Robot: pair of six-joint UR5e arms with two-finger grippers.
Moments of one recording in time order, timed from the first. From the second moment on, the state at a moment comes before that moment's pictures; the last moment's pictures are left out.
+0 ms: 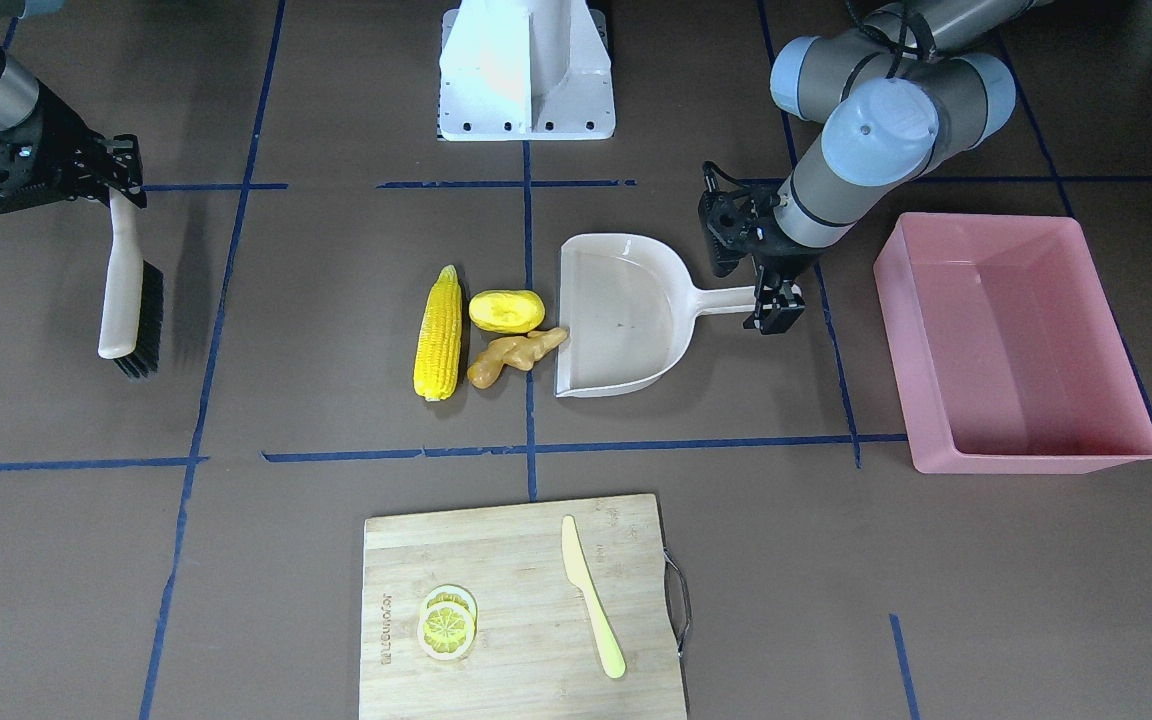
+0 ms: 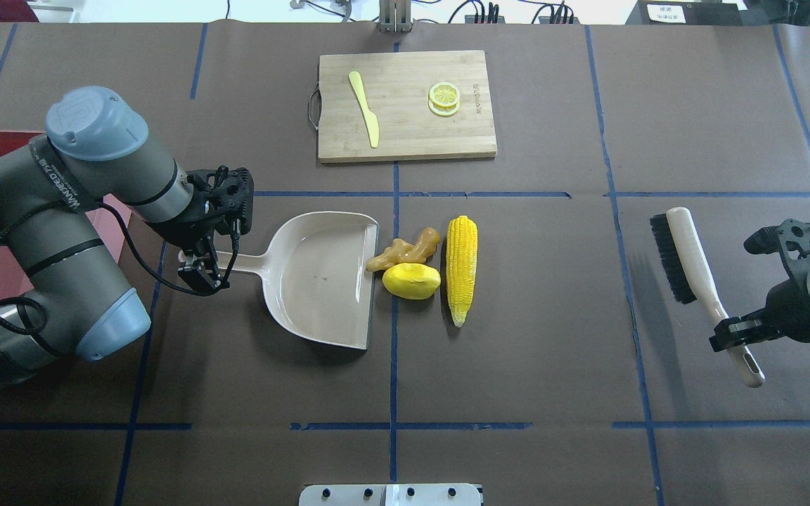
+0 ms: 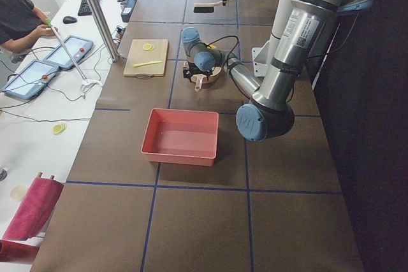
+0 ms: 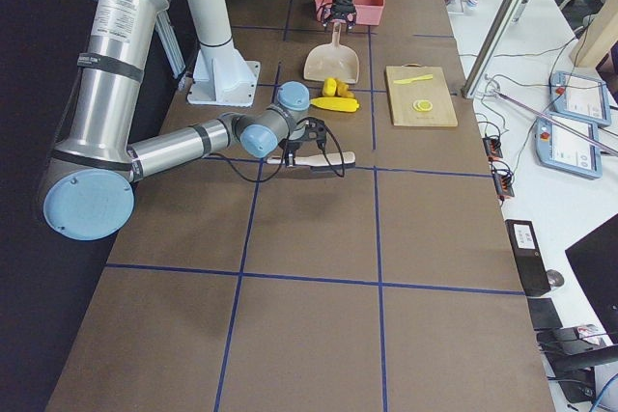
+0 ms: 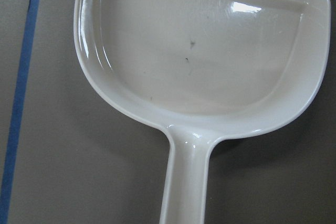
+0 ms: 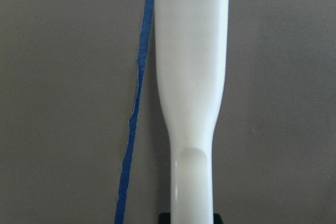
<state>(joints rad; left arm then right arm) -0.72 -1.99 -1.73 -1.72 -2.21 0.42 0.75 -1.82 2.09 -1.17 2.21 0.86</state>
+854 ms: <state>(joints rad) -0.72 -2.02 -1.66 -1.77 -2.22 0.43 0.60 -1.70 2.12 -1.19 2.12 1.11</state>
